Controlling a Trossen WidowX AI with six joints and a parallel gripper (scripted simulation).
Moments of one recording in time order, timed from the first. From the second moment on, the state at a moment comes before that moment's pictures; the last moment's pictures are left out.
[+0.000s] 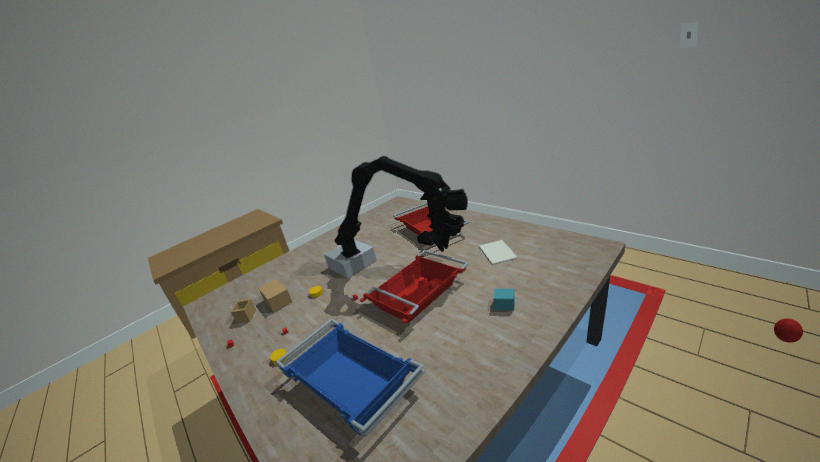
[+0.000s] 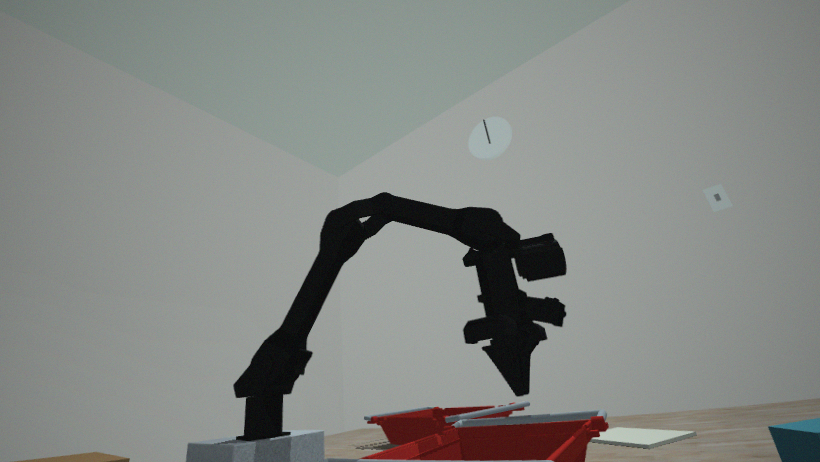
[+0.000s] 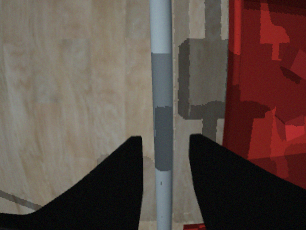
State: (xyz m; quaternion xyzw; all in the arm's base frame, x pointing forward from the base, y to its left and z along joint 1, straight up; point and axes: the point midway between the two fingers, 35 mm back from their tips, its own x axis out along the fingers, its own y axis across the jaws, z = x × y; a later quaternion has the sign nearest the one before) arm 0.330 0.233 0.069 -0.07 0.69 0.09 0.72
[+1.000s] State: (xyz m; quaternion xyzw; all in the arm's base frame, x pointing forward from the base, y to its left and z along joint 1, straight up) arm 0.331 0.214 0.050 -0.07 0.69 0.10 0.71
